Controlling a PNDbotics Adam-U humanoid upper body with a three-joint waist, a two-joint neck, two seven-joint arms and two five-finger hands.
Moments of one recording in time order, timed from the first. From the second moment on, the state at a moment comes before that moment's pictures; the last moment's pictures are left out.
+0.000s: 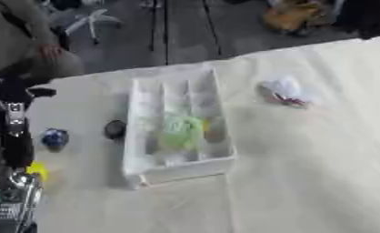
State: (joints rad) left arm -0.22 0.12 0.02 -1.84 -0.14 -0.23 0.23; right arm -0.43 -0.76 0.08 -1.67 -0.28 -0.14 -0.06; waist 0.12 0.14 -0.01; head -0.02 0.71
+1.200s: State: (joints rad) left arm -0.22 0.12 0.02 -1.85 -0.15 -0.23 0.22; right arm -0.43 -0.76 0.08 -1.66 -0.28 -0.14 -0.05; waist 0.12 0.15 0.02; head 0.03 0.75
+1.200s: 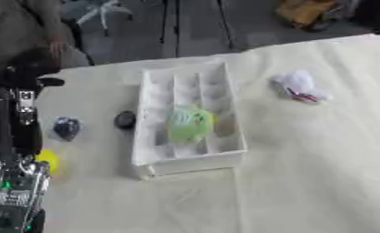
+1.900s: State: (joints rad) left arm -0.25 0.12 0.02 -1.85 -0.15 -0.23 0.21; right arm -0.51 -0.84 0.10 -1.45 -0.11 -0.15 0.13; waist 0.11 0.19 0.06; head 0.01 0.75
